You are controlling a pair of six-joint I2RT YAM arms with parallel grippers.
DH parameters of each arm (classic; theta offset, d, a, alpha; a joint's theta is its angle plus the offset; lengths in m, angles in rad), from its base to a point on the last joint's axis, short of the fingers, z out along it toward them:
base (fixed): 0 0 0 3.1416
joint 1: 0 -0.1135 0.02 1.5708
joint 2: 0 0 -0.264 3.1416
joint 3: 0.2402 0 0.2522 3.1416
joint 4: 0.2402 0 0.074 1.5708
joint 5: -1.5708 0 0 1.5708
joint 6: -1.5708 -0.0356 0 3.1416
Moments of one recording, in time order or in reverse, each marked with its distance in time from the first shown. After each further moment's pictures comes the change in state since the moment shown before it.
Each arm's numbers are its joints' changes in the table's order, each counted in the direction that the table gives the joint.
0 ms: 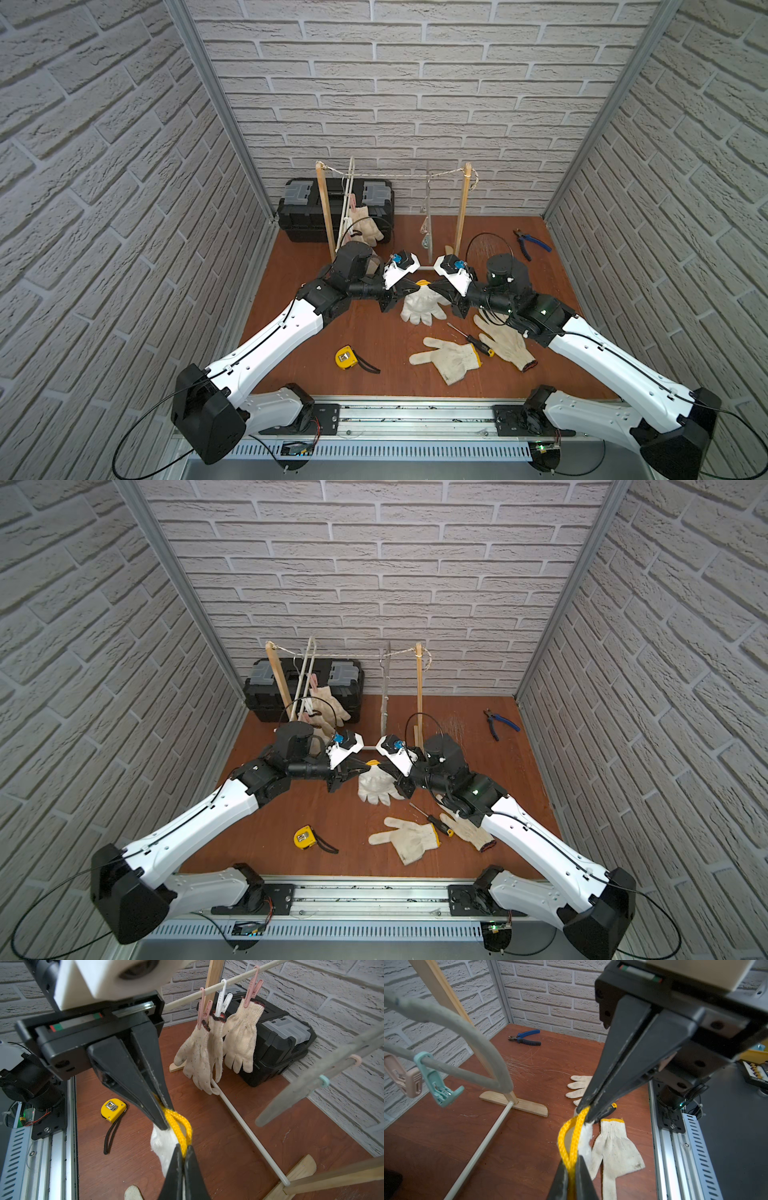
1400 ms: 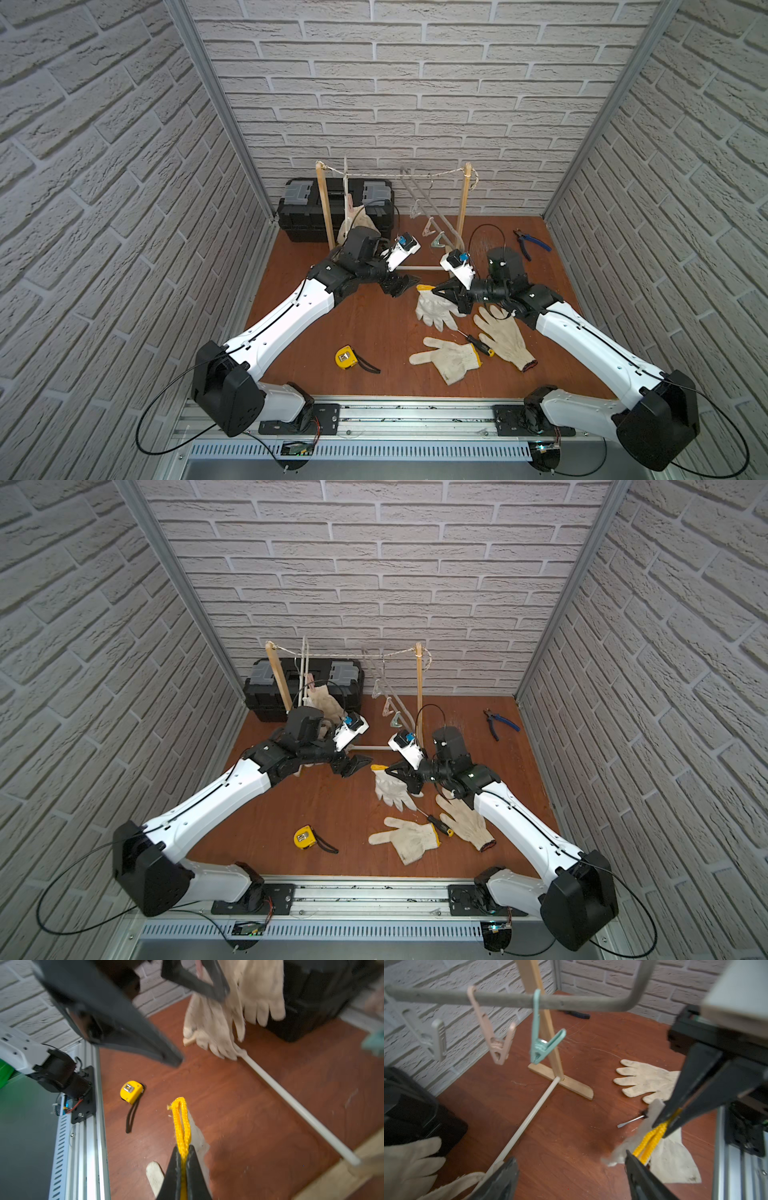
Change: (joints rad) left arm -0.037 0.200 0.197 0.102 0.297 0.039; right arm 0.228 0.096 -0.125 0.009 0.283 -0.076
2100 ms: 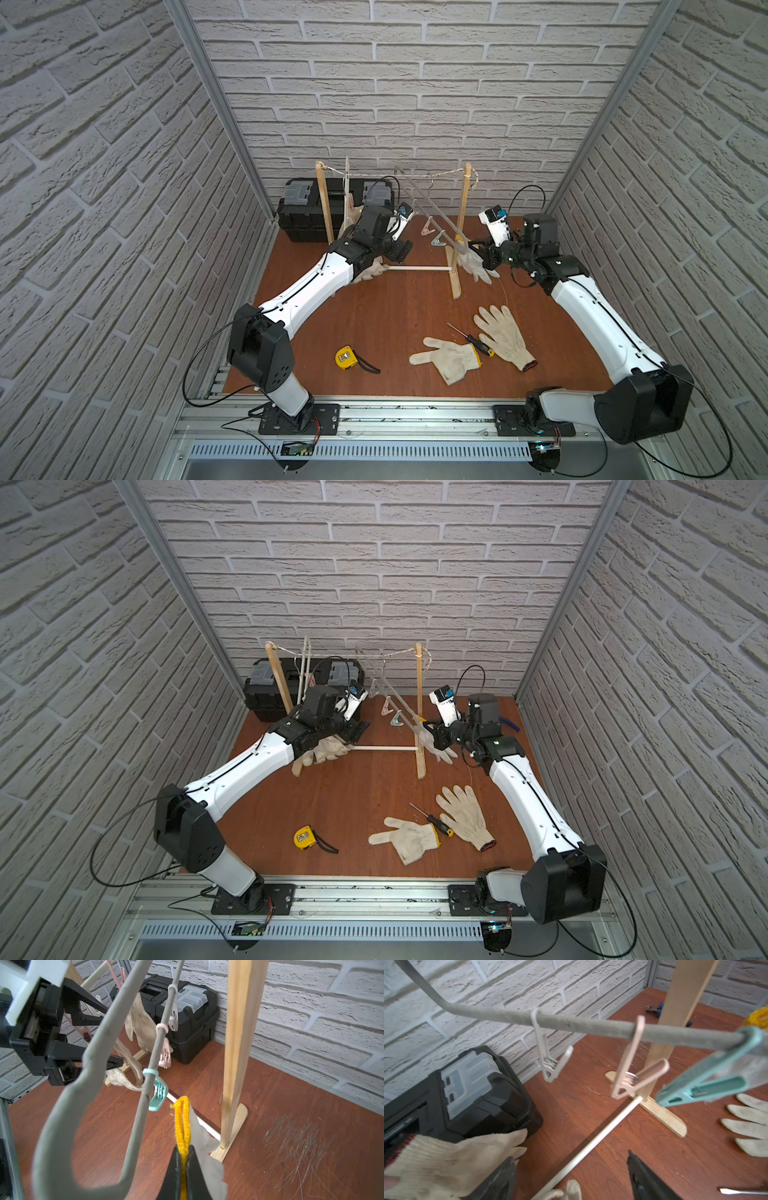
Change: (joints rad) left arm -0.046 0.233 0.248 -0.070 0.348 0.008; right arm 0.282 0.196 0.399 0.090 -0.089 -0.002
